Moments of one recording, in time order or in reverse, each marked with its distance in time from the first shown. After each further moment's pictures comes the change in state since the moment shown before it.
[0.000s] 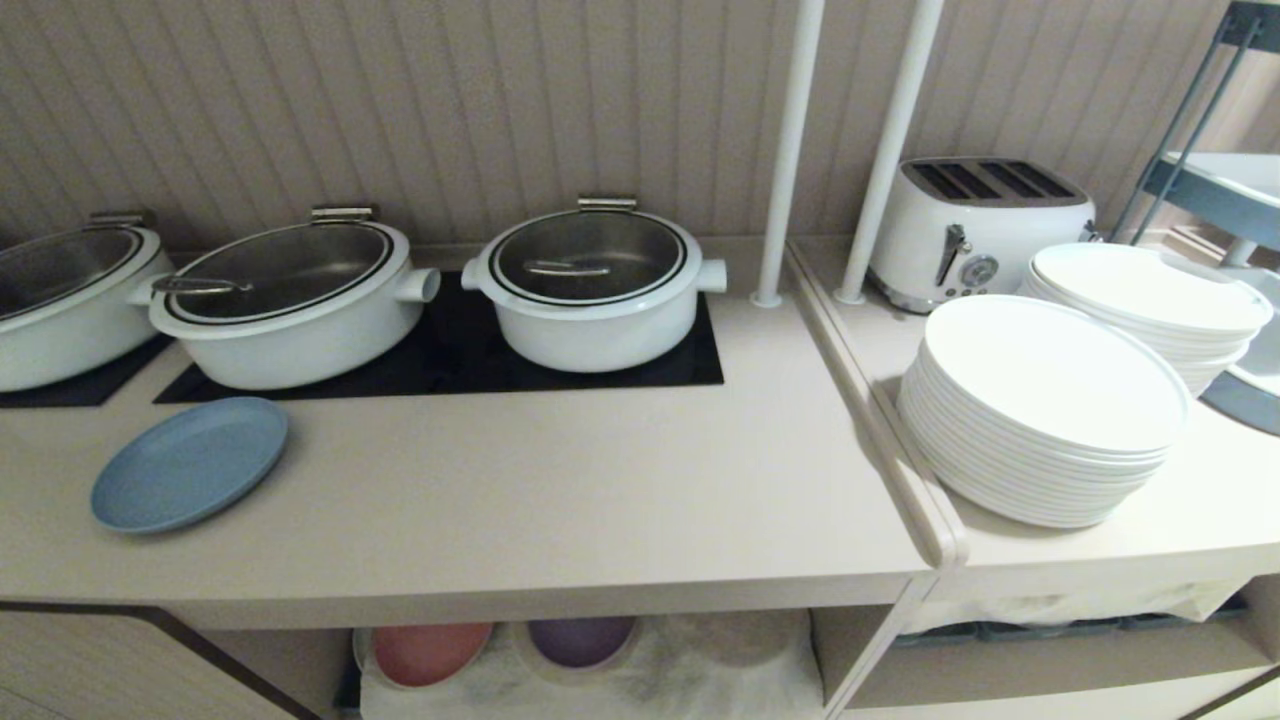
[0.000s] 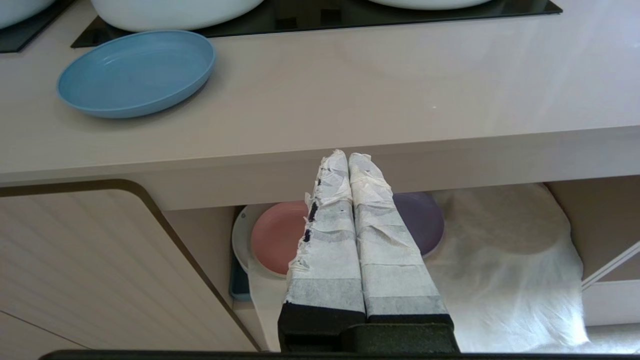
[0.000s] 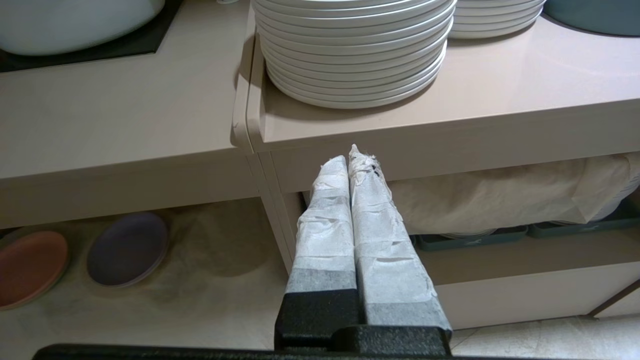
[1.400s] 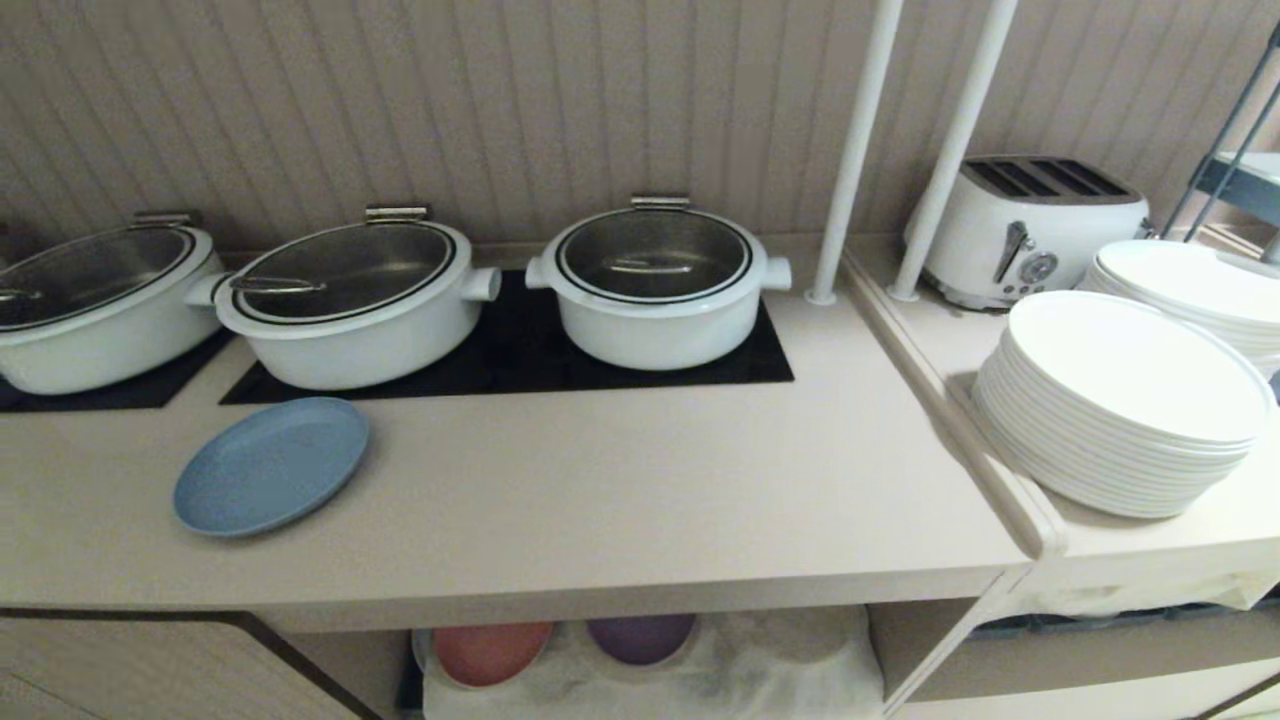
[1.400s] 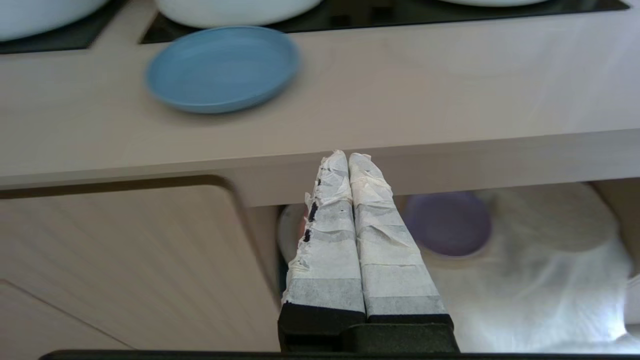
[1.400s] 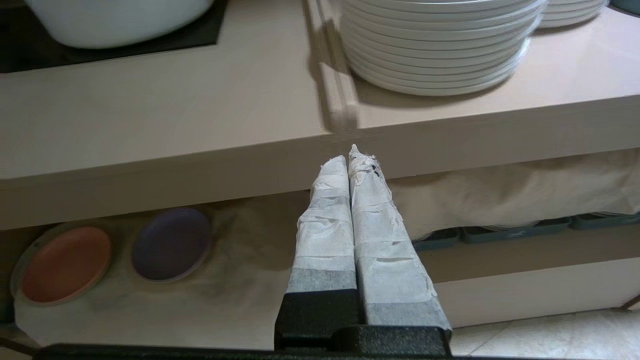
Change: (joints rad) left arm 0.000 0.000 0.000 0.000 0.007 -0.003; right arm 0.000 0.000 0.000 0.001 0.000 0.000
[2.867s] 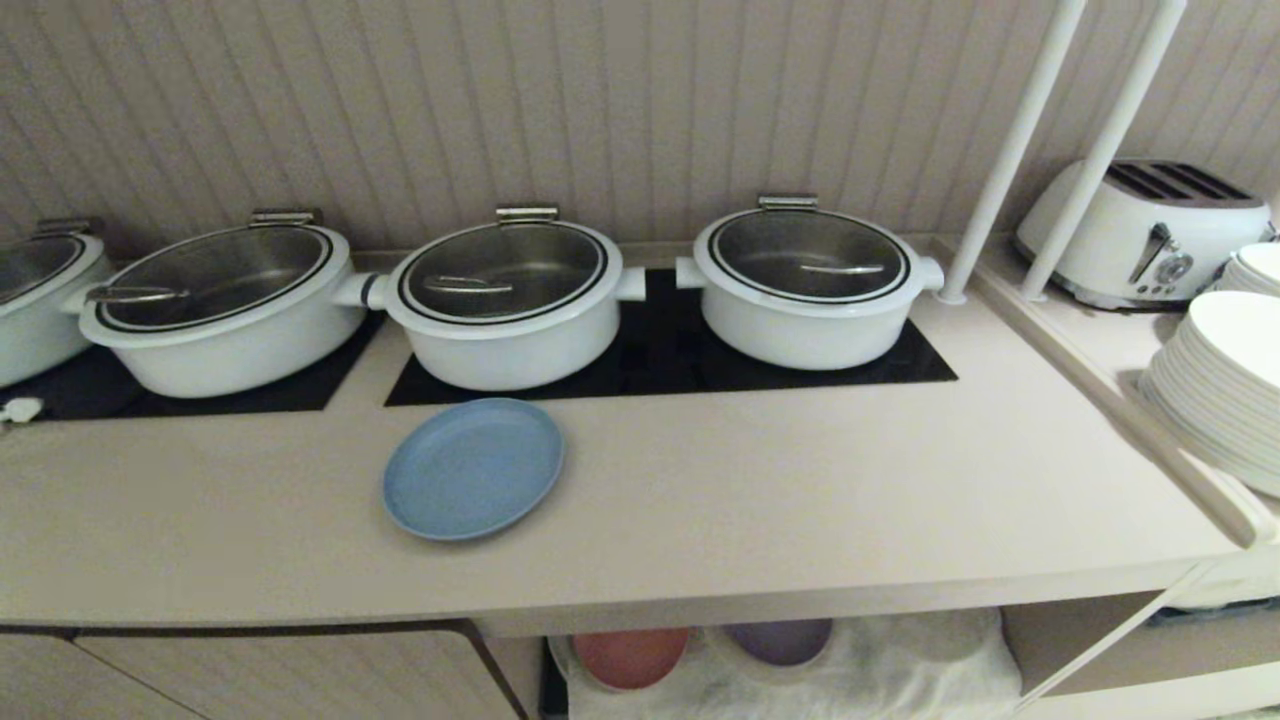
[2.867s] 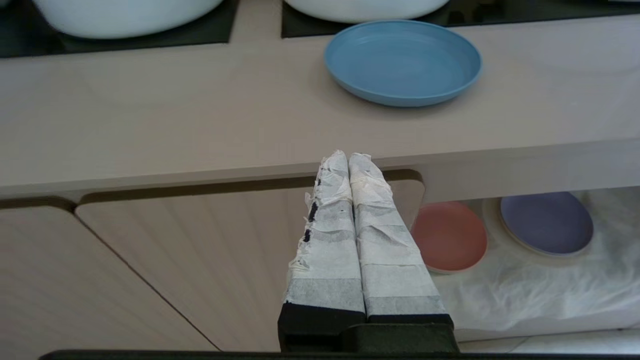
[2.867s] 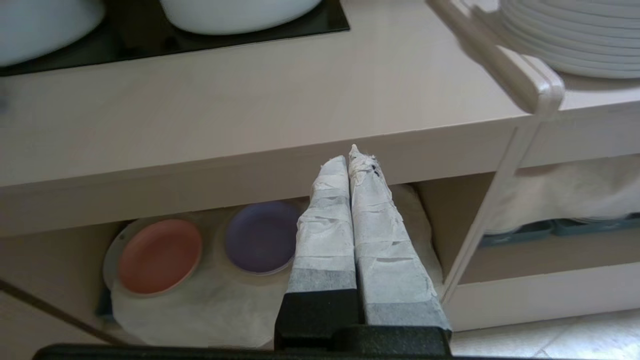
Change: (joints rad) left arm 0.000 0.000 0.000 0.000 0.000 -0.001; right arm 0.001 0.000 0.000 -0.001 0.000 0.000
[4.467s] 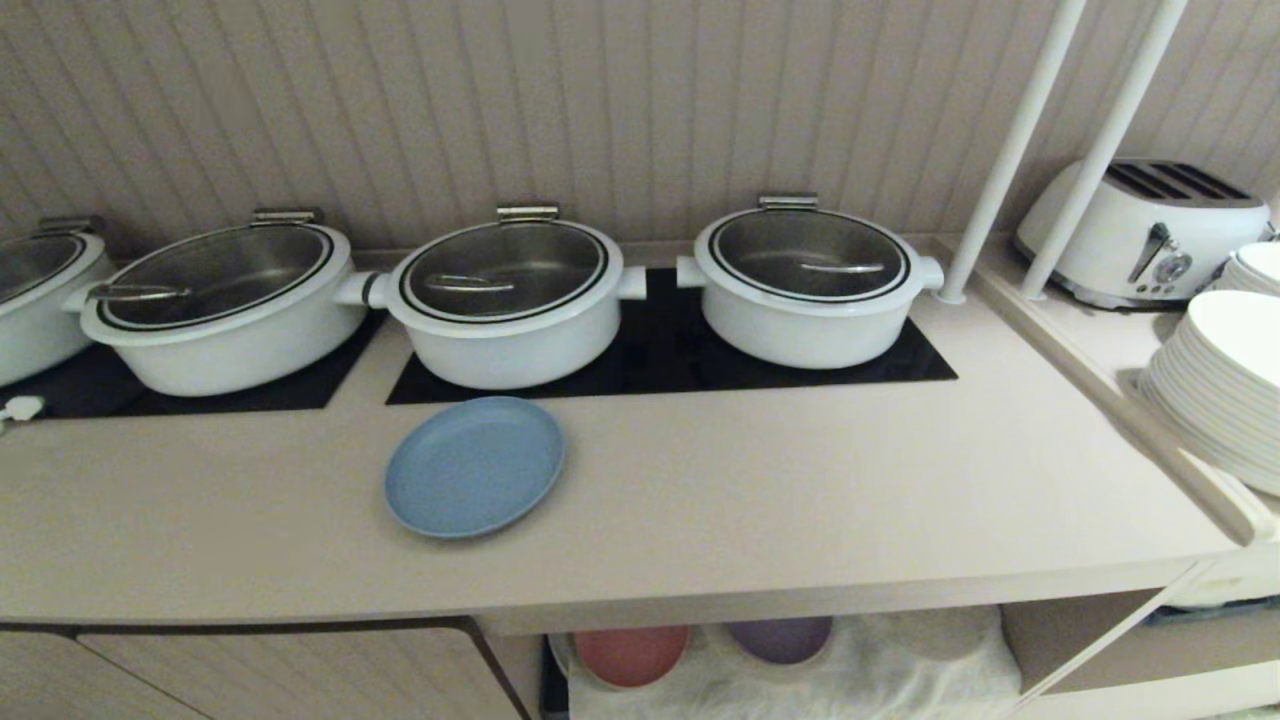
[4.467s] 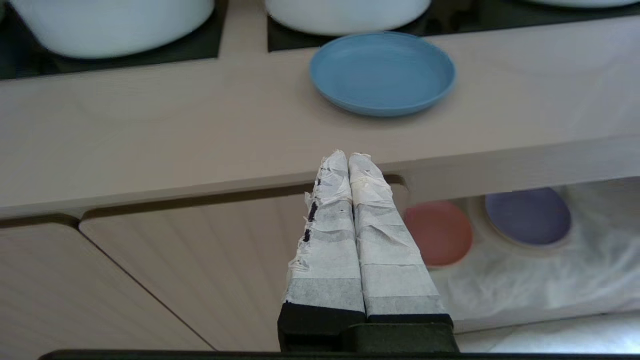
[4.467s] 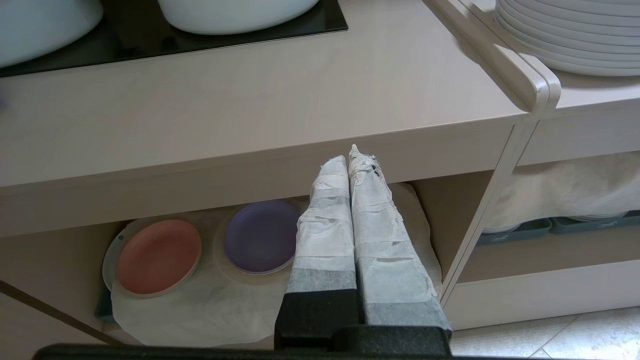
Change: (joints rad) left arm 0.000 0.001 -0.146 0.145 -0.044 0.019; right arm -0.001 0.000 0.000 0.000 0.000 0.000
